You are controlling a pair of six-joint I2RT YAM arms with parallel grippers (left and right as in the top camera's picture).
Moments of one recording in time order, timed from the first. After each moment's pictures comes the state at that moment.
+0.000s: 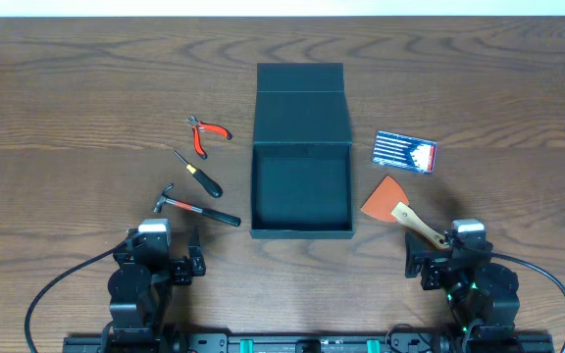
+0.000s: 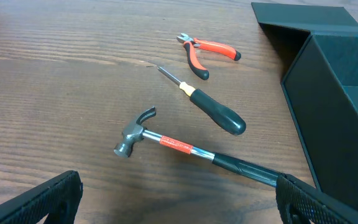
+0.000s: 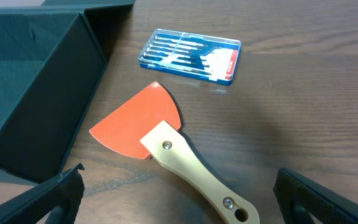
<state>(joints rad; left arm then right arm) -0.02 0.01 0.16 -0.63 0.01 -0.04 0.05 0.02 0.16 -0.66 -0.09 0.06</state>
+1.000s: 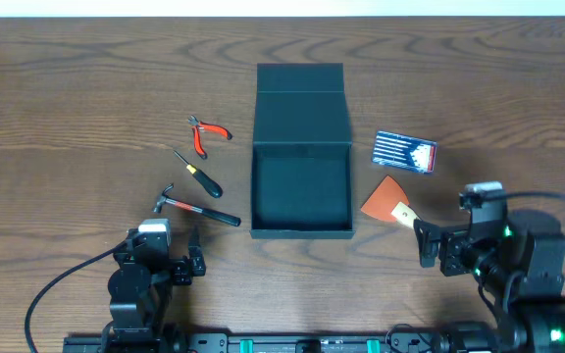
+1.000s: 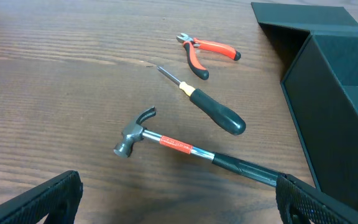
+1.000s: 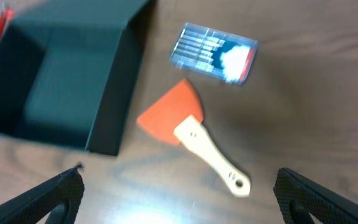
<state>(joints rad) -0.02 0.01 0.16 -0.63 0.01 -0.04 0.05 0.63 0.80 -1.00 -0.18 0.01</state>
